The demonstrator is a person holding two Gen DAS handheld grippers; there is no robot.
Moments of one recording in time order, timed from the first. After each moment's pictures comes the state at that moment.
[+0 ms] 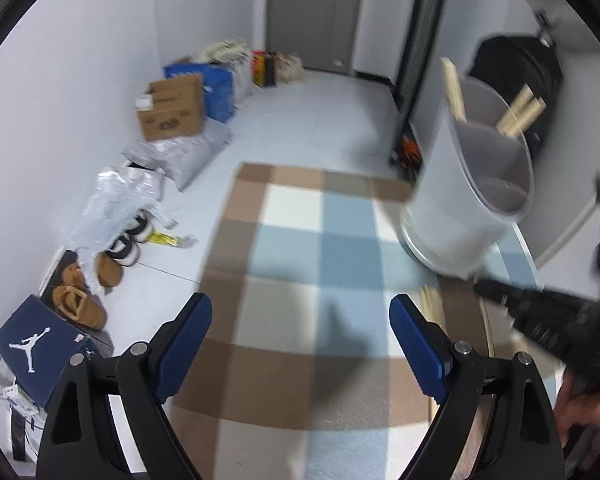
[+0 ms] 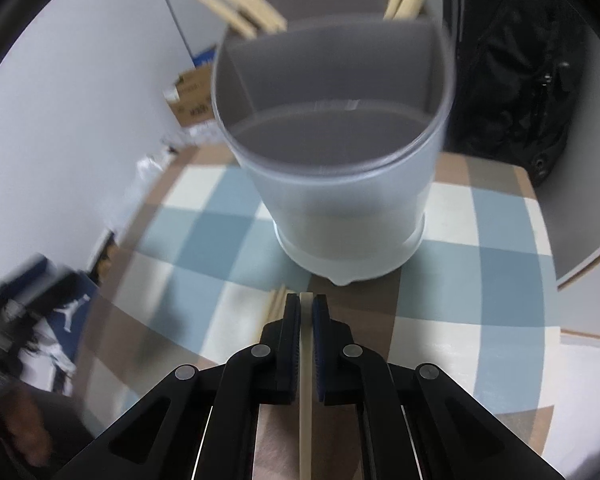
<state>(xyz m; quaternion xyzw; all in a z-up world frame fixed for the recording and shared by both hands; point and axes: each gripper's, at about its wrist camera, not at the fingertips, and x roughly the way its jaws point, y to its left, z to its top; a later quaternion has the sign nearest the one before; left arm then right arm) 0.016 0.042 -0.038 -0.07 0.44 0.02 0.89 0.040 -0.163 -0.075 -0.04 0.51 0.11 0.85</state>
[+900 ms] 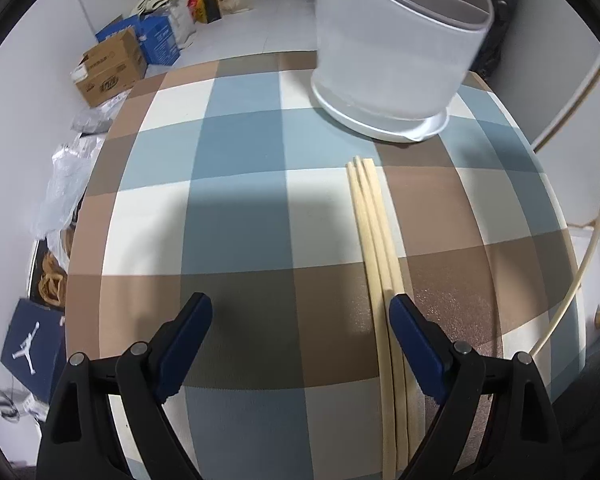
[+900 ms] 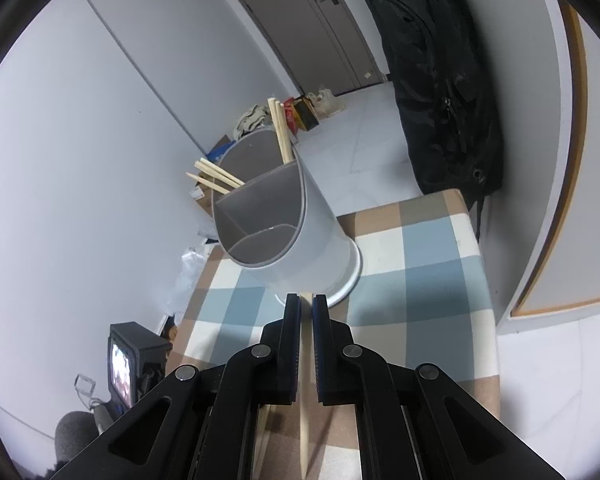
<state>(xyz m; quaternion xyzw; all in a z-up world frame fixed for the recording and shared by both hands) 0.016 -0.034 -0.079 -0.01 0.57 -0.03 0.82 0.000 -0.252 0.005 0.10 0.42 0.13 0.89</state>
